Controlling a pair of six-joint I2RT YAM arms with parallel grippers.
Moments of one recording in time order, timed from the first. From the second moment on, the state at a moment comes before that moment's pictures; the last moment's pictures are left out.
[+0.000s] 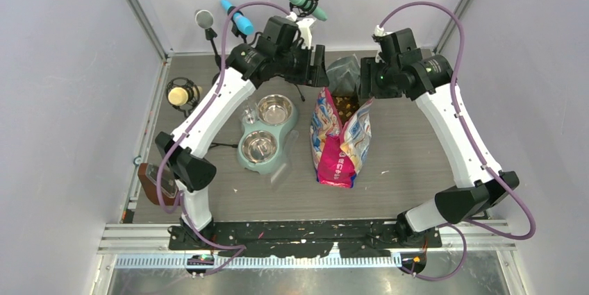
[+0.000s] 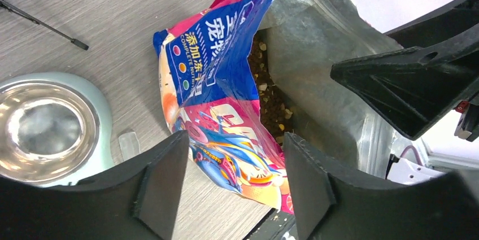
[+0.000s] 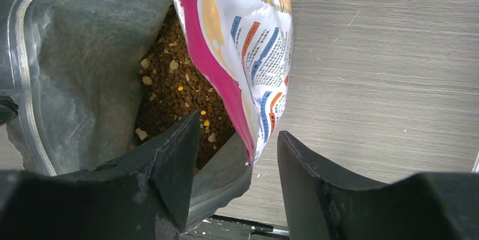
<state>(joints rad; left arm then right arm) -0.67 1.87 2.18 -0.93 0.25 -0.38 0.37 1.47 1.80 -1.18 0.10 0.26</state>
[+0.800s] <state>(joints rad) -0.73 1.97 2.23 -0.98 0.18 -0.40 0.42 1.36 1.59 -1.08 0.16 0.41</state>
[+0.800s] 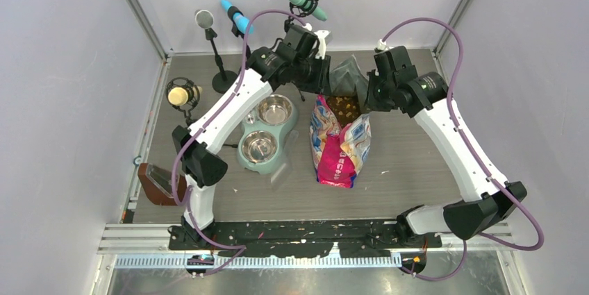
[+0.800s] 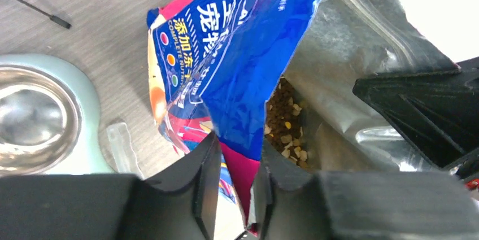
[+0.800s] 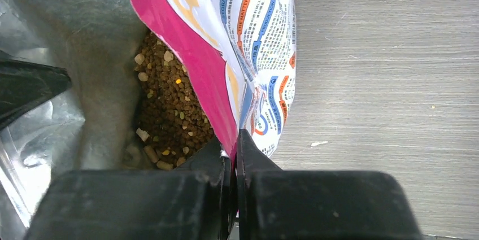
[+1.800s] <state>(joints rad) -0.73 2.13 2.24 -0.54 0.41 -0.69 0.07 1.50 1.73 -0.98 0.08 0.16</state>
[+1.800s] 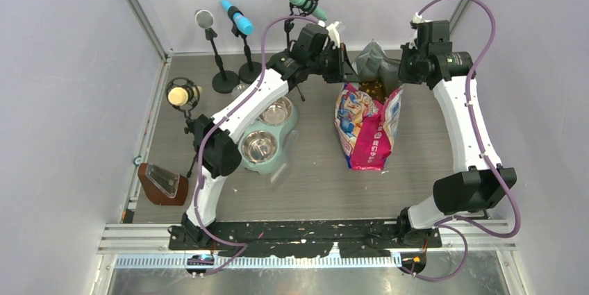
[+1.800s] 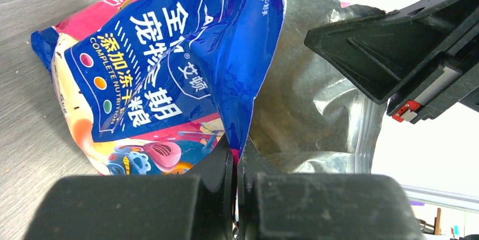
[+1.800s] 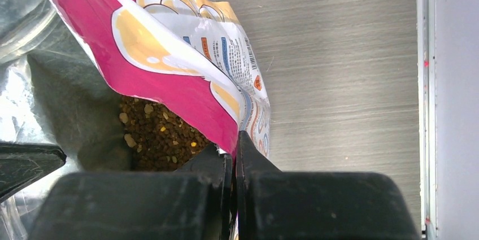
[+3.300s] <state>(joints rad) -0.52 1.10 1.77 -0.88 -0.23 -0.19 0.92 1.47 1.79 -0.77 0.27 0.21</state>
